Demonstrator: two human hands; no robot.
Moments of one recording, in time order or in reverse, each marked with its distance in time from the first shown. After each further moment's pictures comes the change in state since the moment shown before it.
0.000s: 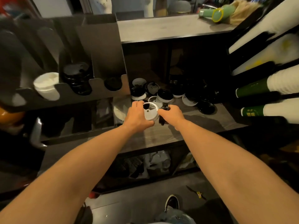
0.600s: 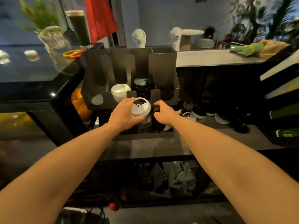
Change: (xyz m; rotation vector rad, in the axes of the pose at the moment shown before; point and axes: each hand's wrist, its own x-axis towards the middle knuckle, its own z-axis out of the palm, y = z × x) left_hand -0.114 -0.123 -0.180 0.152 0.311 0.019; right_hand -0.094 -0.140 0.132 -0.379 -0.242 -0.343
